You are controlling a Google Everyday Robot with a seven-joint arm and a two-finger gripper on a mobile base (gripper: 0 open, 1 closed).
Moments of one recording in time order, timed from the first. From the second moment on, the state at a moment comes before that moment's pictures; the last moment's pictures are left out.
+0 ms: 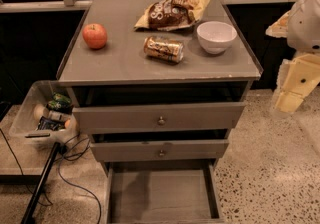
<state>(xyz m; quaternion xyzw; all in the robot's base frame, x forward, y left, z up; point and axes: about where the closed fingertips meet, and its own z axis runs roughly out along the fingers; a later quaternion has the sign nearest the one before) 0.438 -0.217 0.976 -0.60 0.78 -0.03 0.16</state>
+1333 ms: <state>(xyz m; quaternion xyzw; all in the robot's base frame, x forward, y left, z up) 0.598 -0.136 1.007 -0.64 0.73 -0.05 0.23</state>
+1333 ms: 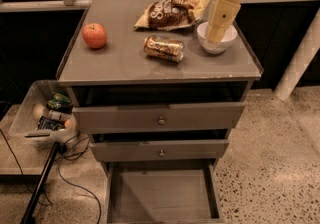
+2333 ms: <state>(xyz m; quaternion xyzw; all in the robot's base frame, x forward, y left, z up) 0.678 -0.124 0.941 -0.58 0.76 0.10 0.27</state>
